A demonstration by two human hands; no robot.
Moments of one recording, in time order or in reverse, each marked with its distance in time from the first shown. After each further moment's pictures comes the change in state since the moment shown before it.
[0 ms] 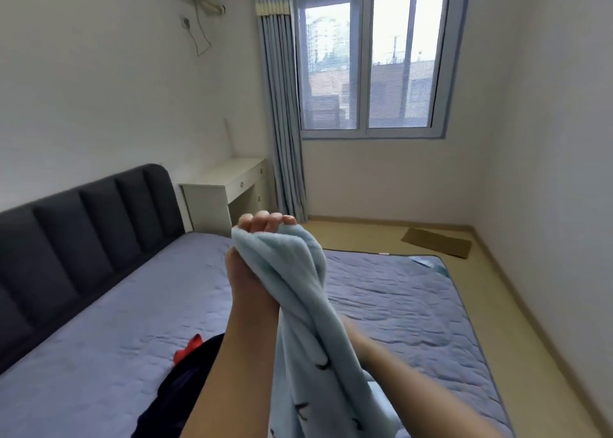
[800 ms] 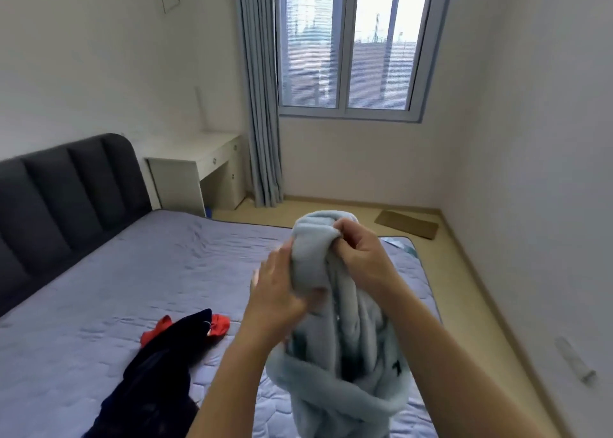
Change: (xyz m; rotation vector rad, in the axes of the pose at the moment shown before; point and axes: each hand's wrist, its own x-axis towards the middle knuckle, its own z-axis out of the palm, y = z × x) left_hand -0.063 -0.053 -0.027 1.274 -0.238 -0.289; right_hand -0.034 -0.061 -0.080 0.221 0.457 -0.543
